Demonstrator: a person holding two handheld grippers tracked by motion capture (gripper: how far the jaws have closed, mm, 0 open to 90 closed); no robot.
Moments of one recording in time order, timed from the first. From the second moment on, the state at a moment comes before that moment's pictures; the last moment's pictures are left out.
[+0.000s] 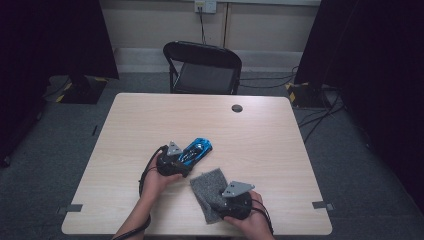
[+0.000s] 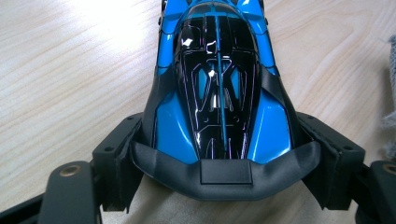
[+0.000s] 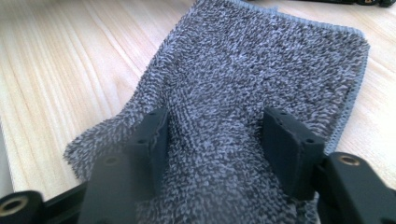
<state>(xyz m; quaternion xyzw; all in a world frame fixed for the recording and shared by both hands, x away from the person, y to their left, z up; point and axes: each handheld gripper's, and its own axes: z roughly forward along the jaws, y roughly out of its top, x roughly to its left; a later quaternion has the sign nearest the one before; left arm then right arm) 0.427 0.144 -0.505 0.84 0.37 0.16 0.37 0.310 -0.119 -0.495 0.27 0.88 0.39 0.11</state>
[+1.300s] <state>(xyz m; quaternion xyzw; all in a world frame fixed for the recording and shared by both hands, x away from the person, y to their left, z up) 0.426 0.139 -0.506 0.85 0.36 0.14 0.36 0.320 -0.126 -0.492 0.27 0.88 0.38 0.10</state>
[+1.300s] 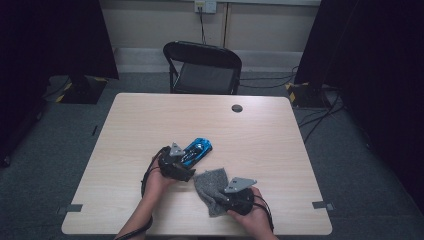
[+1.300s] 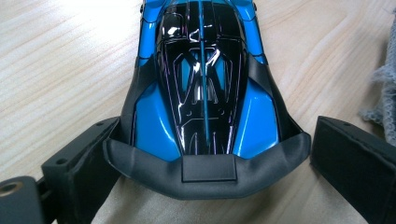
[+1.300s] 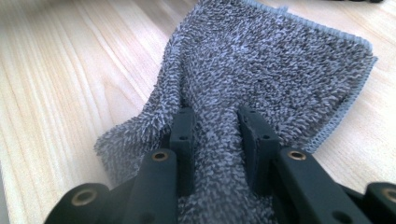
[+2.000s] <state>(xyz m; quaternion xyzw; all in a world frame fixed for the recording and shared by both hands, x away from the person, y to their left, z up) 0.428 0.140 -0.506 0.84 0.39 0.15 0.35 0.321 -0.126 -0.492 0.27 0.88 0.38 0.09</state>
